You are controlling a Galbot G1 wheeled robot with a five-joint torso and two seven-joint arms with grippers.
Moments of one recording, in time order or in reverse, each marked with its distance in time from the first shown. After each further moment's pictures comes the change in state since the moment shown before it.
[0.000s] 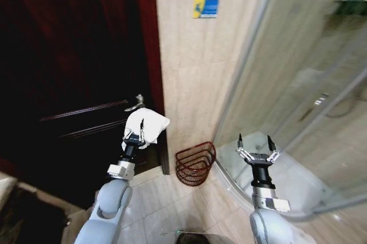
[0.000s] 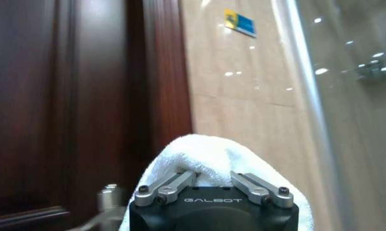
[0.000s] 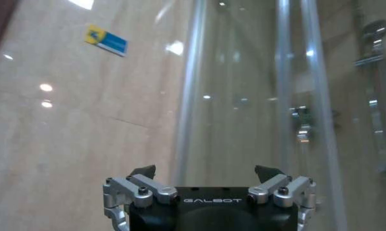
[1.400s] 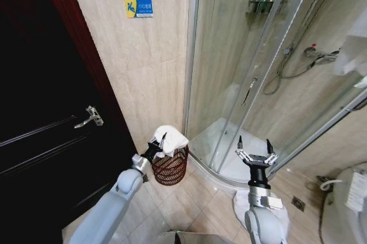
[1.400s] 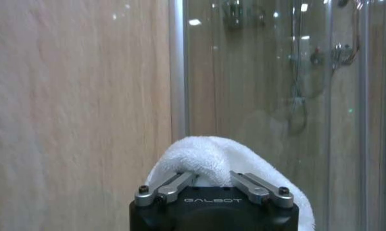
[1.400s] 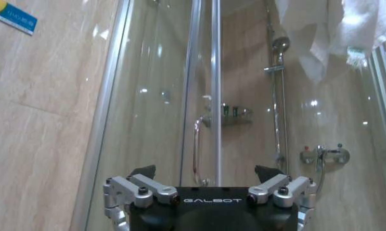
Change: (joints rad) left arm -0.374 0.234 0.366 0.521 -0.292 -0.005 0.122; right arm 0.028 0.066 0.011 -0.059 -0.008 0.037 0.014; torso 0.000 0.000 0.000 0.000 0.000
